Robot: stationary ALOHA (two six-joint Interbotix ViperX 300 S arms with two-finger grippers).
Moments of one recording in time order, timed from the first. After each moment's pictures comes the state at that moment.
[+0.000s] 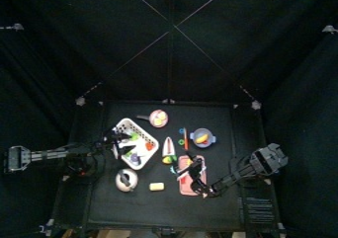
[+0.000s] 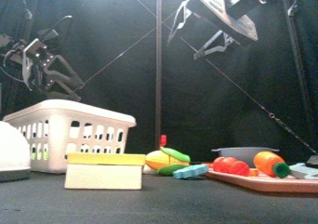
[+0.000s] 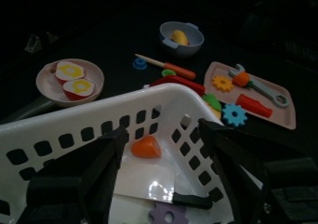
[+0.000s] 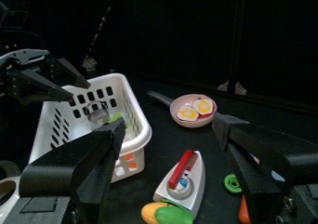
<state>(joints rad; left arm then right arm) 0.33 -0.77 1.29 -0.19 -0.23 0.01 0.44 0.08 0.51 -1.59 1.39 2.29</state>
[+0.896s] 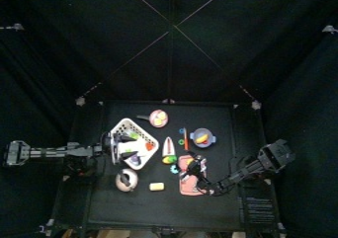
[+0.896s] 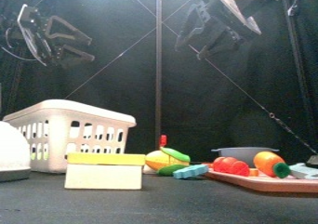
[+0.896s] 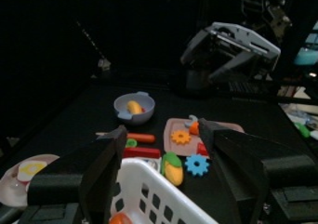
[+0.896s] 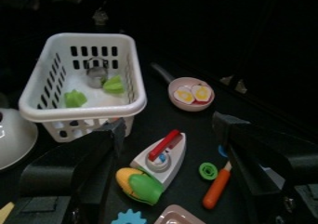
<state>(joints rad) 0.16 -0.79 1.25 -0.03 -0.50 0.01 0.48 -0.04 0.58 -1.54 1.20 1.99</state>
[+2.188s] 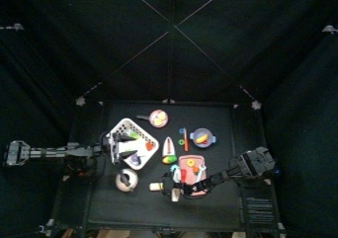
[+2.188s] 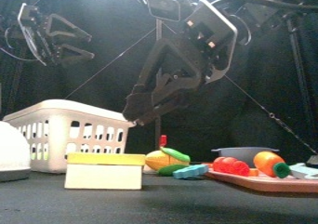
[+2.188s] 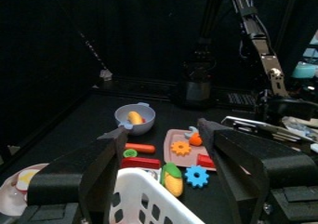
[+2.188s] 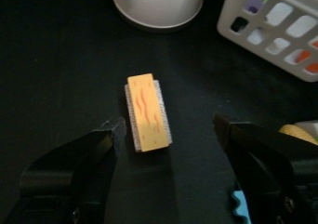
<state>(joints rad) 0.17 -0.79 1.26 -0.05 -0.55 0.01 0.33 0.25 0.46 -1.56 0.37 1.77</state>
